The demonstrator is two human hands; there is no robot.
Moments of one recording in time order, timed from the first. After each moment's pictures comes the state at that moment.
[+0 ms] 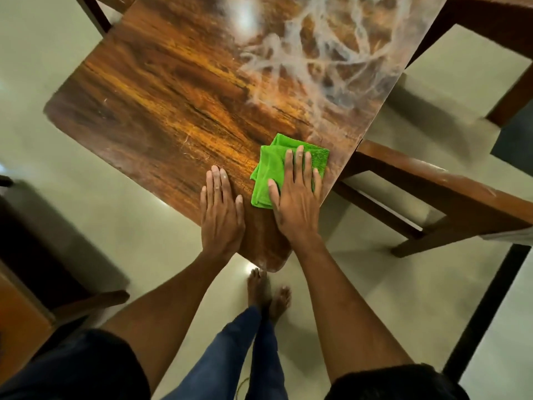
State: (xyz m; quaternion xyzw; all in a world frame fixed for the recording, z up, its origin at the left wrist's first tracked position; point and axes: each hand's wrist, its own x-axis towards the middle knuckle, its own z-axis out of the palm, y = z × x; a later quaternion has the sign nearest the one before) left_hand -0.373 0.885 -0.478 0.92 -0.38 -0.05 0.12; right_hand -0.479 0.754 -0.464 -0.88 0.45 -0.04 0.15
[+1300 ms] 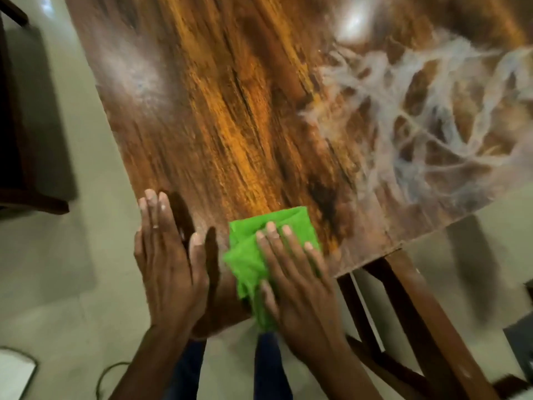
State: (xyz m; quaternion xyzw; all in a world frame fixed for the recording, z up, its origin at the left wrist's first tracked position) left_hand -0.445 0.856 -0.477 0.97 -0.02 0.01 0.25; right_hand -0.535 0.666 -0.466 -0.99 -0.03 0.07 0.11
